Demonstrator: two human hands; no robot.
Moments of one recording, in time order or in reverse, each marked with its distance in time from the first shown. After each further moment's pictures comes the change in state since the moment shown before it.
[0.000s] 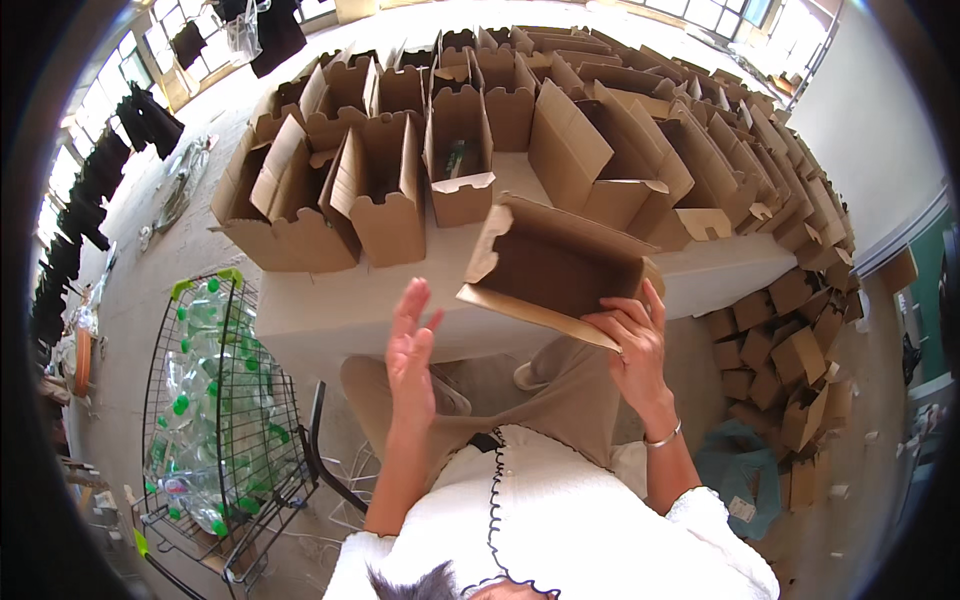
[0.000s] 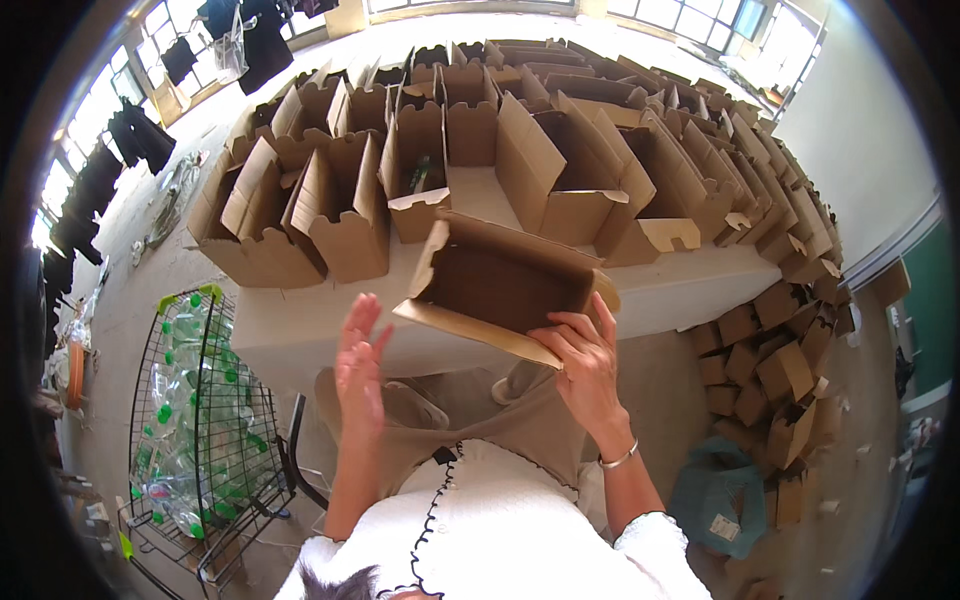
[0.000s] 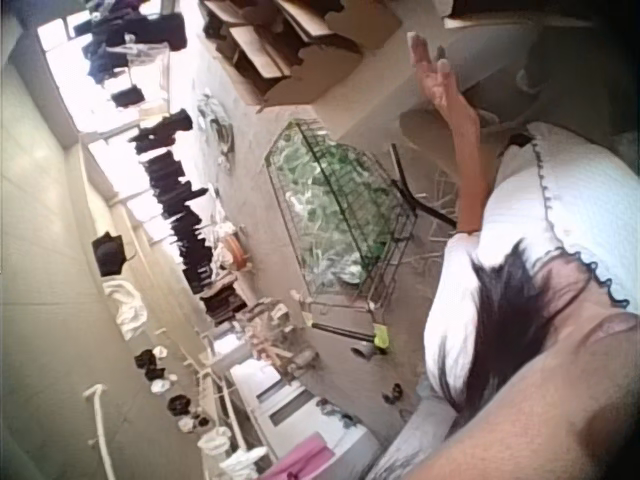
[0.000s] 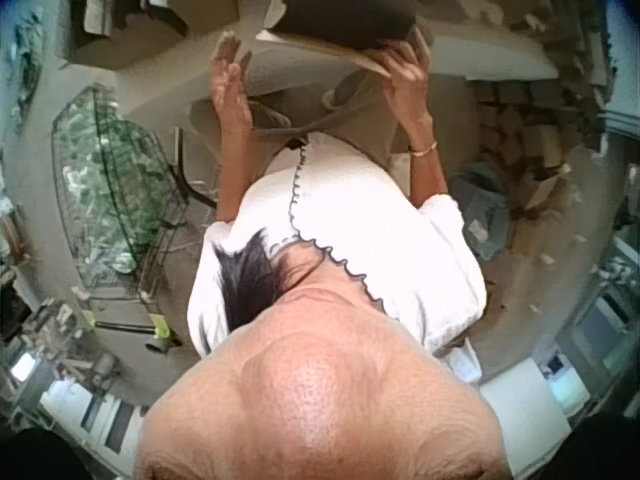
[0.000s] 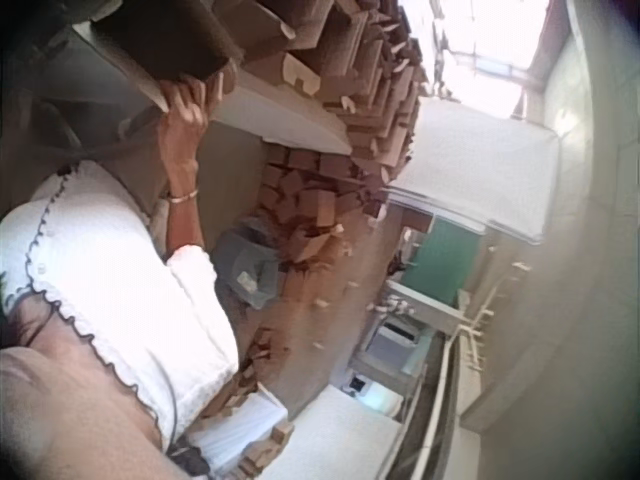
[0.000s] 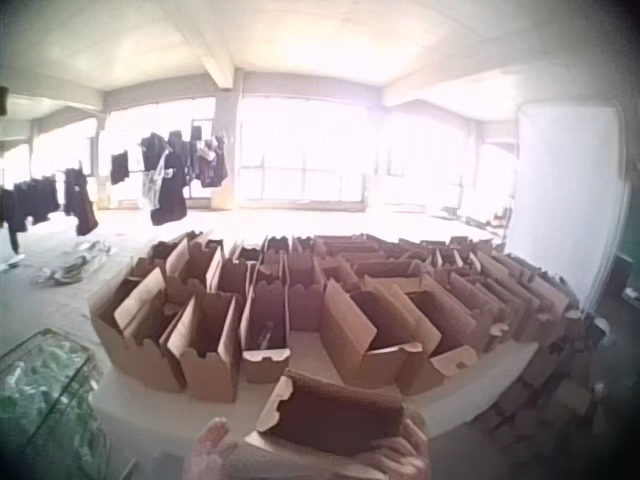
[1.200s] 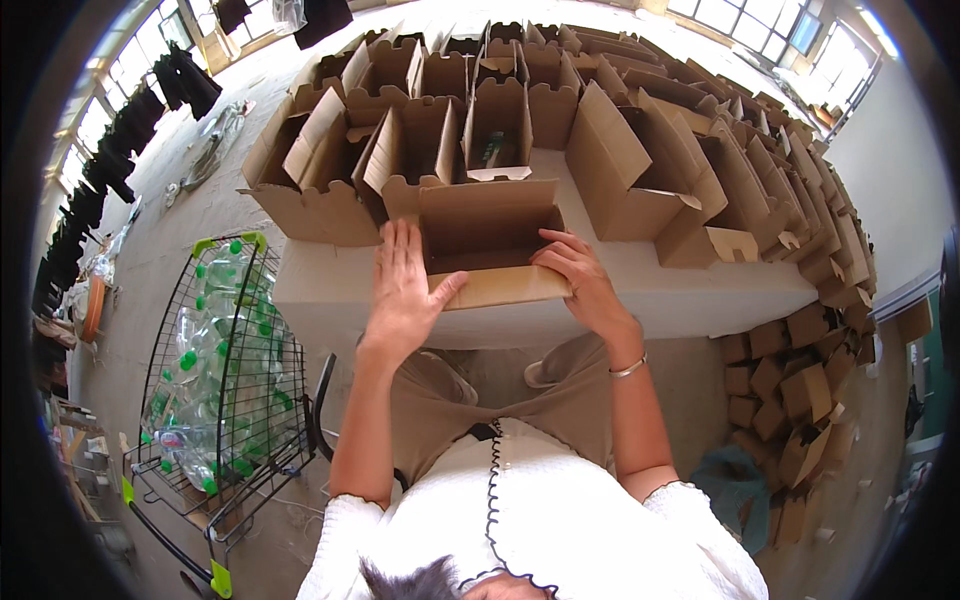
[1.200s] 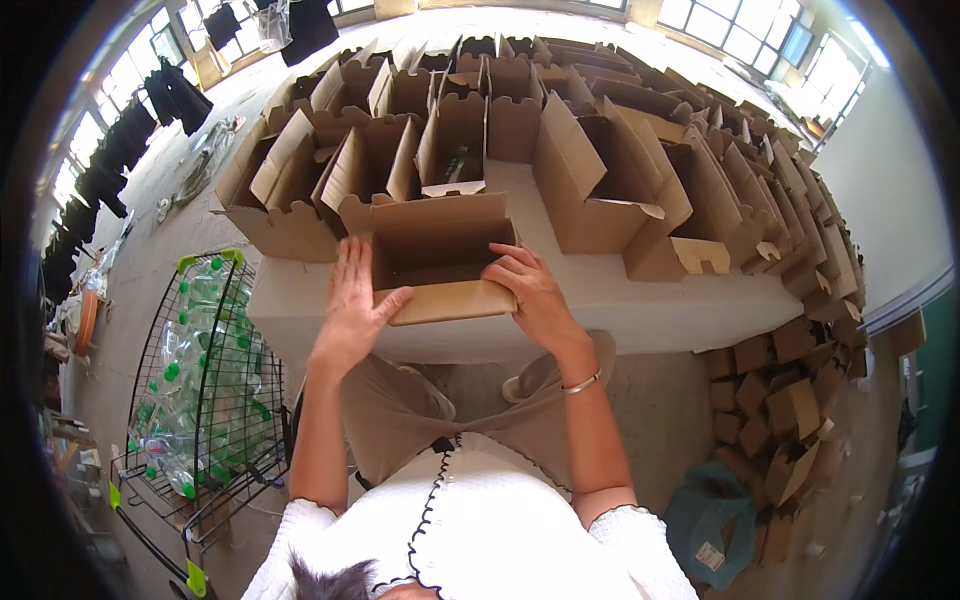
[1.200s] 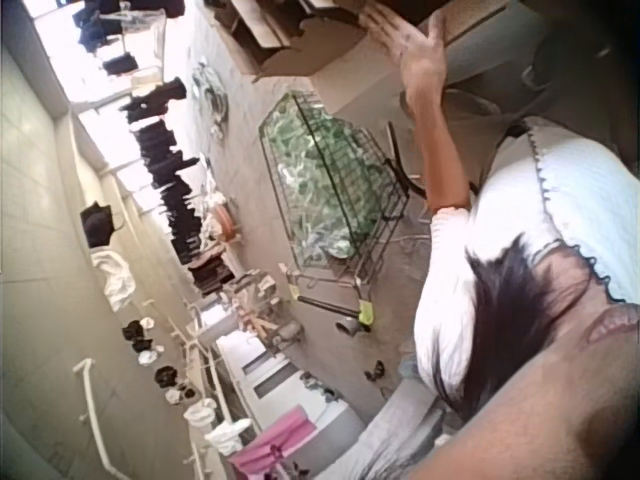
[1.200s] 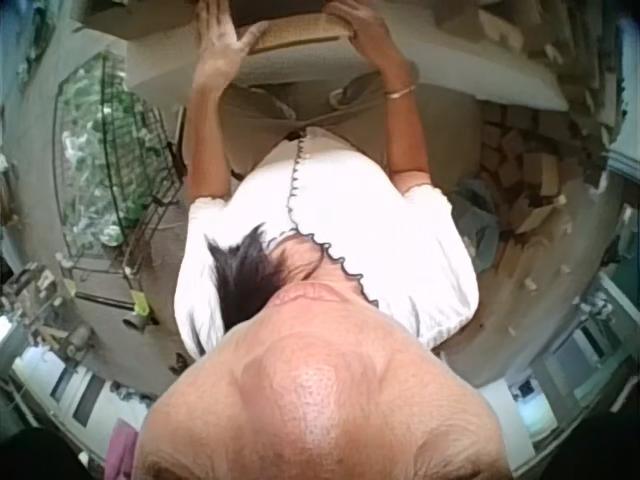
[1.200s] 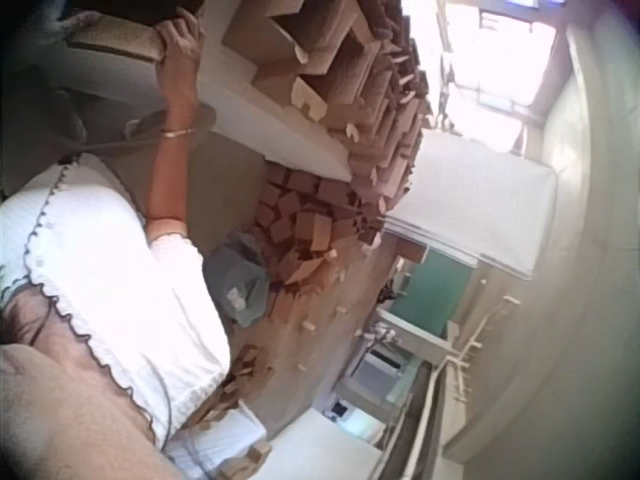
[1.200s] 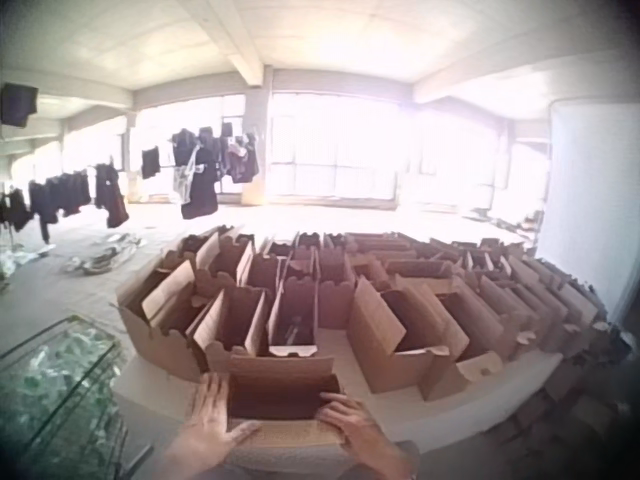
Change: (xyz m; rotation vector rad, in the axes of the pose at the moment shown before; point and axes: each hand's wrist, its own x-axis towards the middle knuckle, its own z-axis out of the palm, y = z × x) left_hand 0.066 0.020 -0.027 1.450 -0.170 0.050; right_hand 0.083 0.026 0.092 0.300 -0.230 -0.183
